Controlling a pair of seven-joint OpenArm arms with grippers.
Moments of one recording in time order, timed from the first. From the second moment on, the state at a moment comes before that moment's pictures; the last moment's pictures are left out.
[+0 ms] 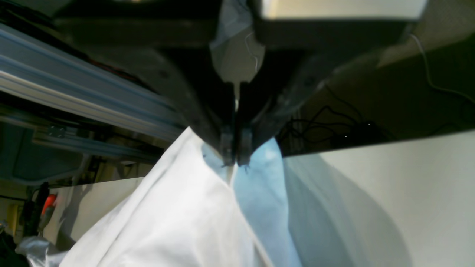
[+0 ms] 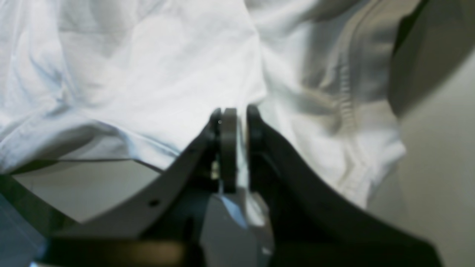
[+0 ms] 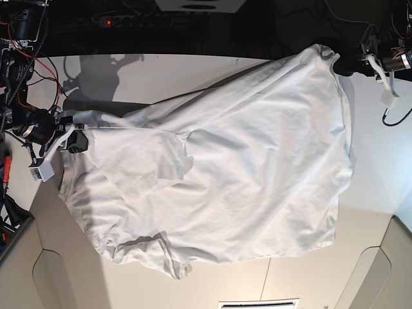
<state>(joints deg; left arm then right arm) 25.2 -32.5 -22.3 70.3 -72.1 -38.5 61.2 -0.9 18.9 15.1 82.9 37.6 29.6 -60.0</state>
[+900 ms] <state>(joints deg) 10.7 -32.0 -36.3 70.1 -71.9 -38.7 59.7 -0.4 18.9 15.1 91.6 32.1 27.8 -56.7</state>
